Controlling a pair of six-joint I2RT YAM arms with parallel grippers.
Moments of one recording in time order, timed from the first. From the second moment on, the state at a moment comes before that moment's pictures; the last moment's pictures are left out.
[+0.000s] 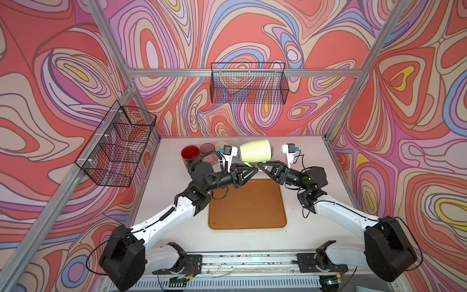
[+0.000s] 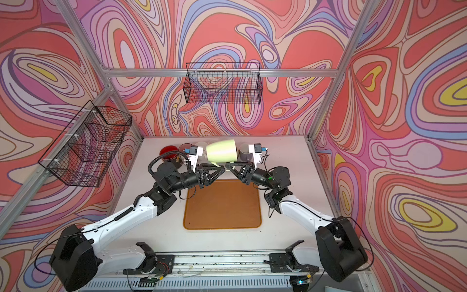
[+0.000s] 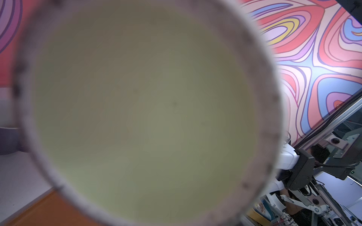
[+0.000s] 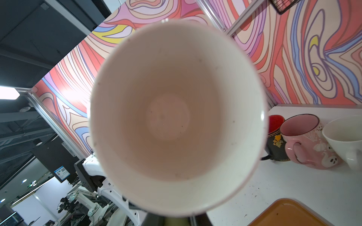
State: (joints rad) left arm -0.63 1.23 0.80 0.52 0.64 -0.74; right arm 0.42 1.28 0.67 1.02 -0.79 0.96
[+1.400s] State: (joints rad) left arm -0.63 0.87 0.92 -0.77 -0.18 -0.38; right arm 0.30 1.69 1.30 -0.42 0.32 0.23
